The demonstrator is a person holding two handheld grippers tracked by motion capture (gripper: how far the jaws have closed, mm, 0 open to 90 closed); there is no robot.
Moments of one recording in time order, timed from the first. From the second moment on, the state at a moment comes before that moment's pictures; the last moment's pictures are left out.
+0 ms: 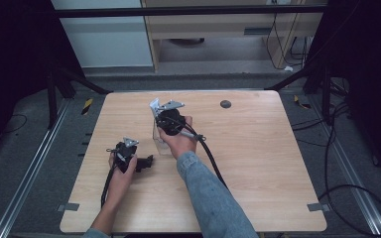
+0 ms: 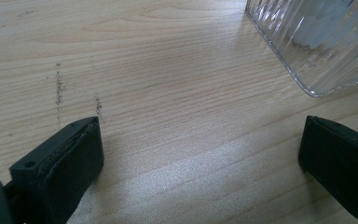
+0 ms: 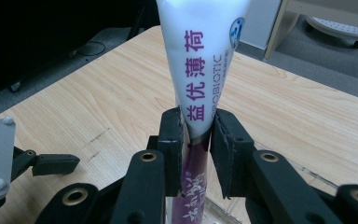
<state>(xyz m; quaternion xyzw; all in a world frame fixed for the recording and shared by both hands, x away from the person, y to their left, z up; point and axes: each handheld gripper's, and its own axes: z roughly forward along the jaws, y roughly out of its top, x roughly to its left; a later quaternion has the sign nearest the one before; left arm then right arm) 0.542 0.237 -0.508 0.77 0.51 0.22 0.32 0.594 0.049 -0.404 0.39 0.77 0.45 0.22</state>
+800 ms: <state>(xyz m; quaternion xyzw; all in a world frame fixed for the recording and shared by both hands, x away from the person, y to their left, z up) 0.542 0.237 -0.508 0.76 0.52 0.22 0.32 0.586 0.040 -0.403 0.39 0.77 0.45 0.21</state>
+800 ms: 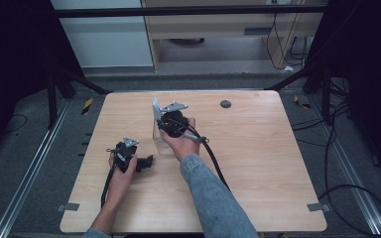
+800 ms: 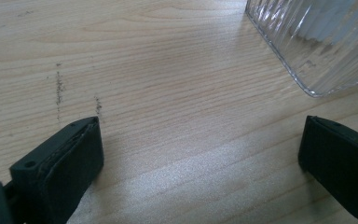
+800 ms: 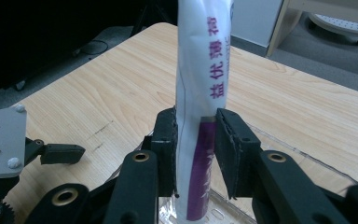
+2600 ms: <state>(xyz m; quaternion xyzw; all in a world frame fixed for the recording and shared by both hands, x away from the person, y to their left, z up) 0.543 0.237 -0.508 0.77 0.52 0.22 0.32 0.572 -0.009 -0.380 0.37 0.80 0.43 0.22</state>
